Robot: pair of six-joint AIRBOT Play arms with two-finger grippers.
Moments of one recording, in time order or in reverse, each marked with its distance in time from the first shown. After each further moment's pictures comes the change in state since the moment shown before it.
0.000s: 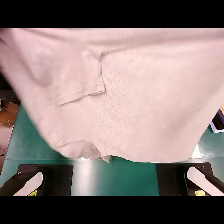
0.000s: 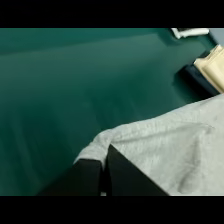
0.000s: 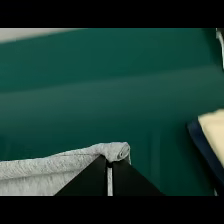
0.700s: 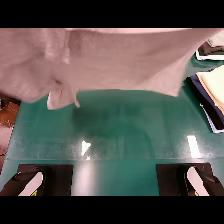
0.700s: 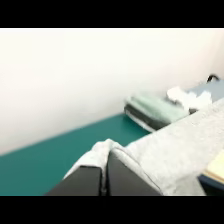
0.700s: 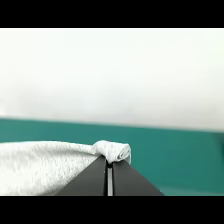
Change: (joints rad) left arm 0.001 0.150 0.333 -0.082 0.193 0.082; right arm 0.013 0.320 -0.244 0.301 -0.489 -0.301
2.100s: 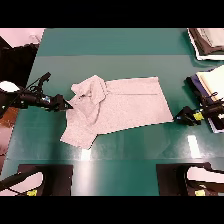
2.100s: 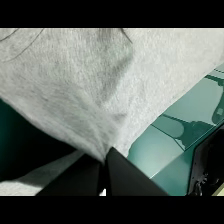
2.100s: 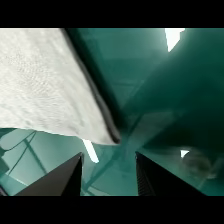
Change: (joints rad) left arm 0.000 -0.362 -1.176 -0.026 -0.067 0.152; right arm 0.000 -0.667 -0.767 -0.244 0.320 -0.021
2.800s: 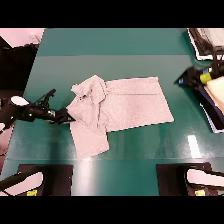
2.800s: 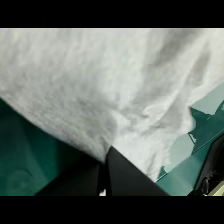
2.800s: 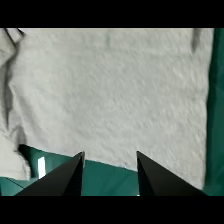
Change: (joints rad) left arm 0.002 0.000 -0.176 0.006 0.065 0.034; right arm 0.182 0.037 0.483 0.040 0.153 0.161
